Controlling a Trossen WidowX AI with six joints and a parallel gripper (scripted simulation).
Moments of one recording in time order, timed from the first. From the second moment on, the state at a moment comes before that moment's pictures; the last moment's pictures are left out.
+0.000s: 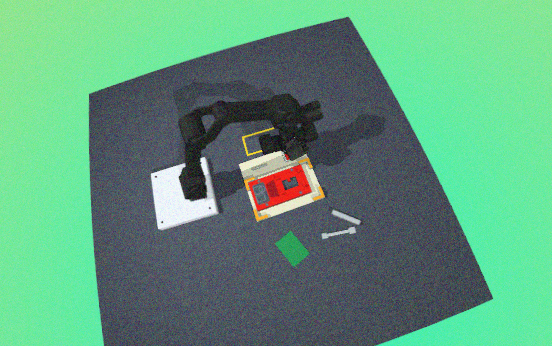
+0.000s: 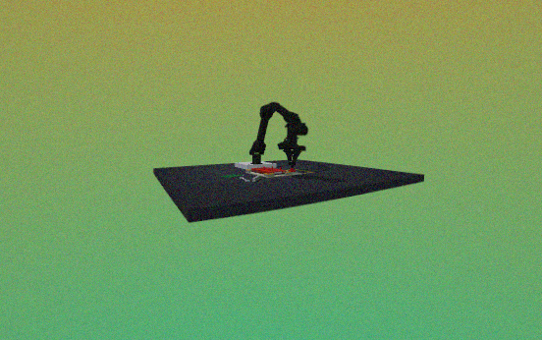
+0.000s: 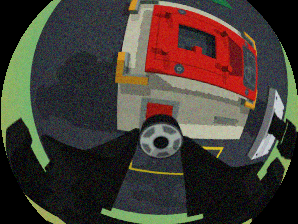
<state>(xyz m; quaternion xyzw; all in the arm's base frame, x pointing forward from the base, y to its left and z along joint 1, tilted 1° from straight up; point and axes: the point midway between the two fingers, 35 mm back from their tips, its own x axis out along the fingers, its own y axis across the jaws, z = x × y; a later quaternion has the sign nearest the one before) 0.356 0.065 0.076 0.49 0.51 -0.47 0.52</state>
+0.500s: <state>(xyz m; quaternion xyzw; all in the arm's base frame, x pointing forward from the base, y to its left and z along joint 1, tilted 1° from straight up) 0.355 0.065 0.083 0.49 0.51 -0.47 0.52</state>
